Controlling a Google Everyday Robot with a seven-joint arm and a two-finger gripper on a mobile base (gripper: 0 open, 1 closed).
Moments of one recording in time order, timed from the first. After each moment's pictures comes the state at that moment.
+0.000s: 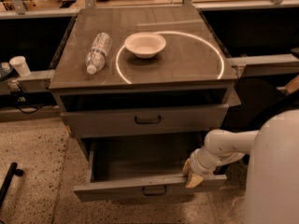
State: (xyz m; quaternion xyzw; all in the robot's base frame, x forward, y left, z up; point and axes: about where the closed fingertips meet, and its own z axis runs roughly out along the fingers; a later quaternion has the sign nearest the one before) arm 0.505 -0.162 0.422 -0.72 0.67 0.09 0.16
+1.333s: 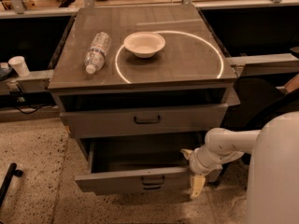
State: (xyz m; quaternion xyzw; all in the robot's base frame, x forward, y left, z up) arm 0.502 -0.162 0.421 -0.73 0.66 0.11 0.16
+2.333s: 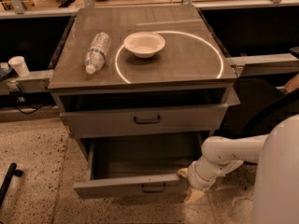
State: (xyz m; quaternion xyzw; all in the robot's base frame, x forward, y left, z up) arm 0.431 -0.144 0.426 -0.76 0.62 0.16 0.11
